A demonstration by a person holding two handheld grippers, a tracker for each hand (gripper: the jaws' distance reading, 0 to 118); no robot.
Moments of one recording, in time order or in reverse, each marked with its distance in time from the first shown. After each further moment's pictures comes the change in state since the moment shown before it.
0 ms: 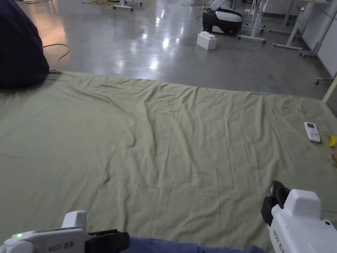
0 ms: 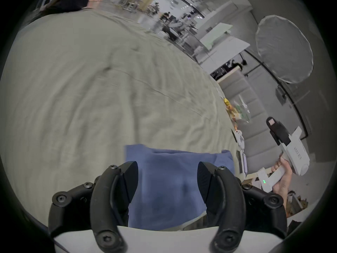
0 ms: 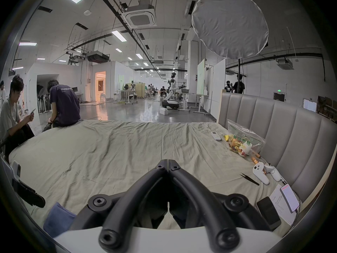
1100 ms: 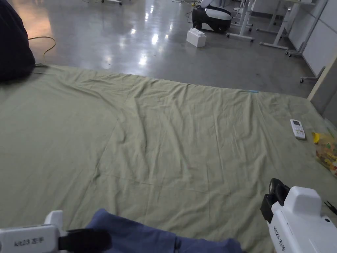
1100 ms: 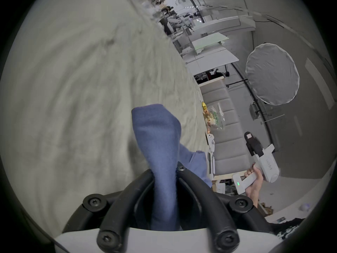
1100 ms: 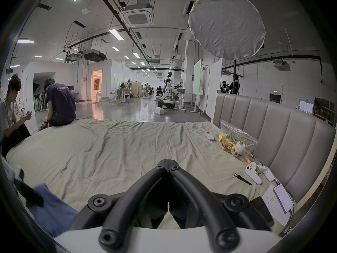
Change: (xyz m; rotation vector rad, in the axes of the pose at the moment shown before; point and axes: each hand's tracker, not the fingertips) left arm -0.074 0.017 -0.006 -0.035 -0.275 0.146; right arm 0.012 0.003 0.012 -0.009 -0.039 0.010
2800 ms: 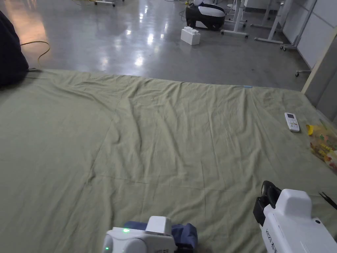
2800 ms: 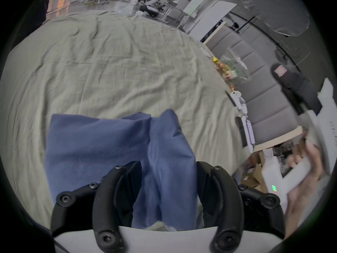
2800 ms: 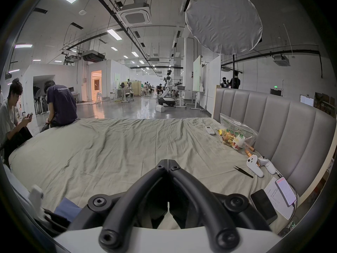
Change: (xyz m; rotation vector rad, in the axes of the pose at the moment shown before) left arm 0.205 -0.100 -0.156 -0.208 0.301 -0.356; right arm 0.006 -0.017 0.008 -0.020 0.011 -0.029
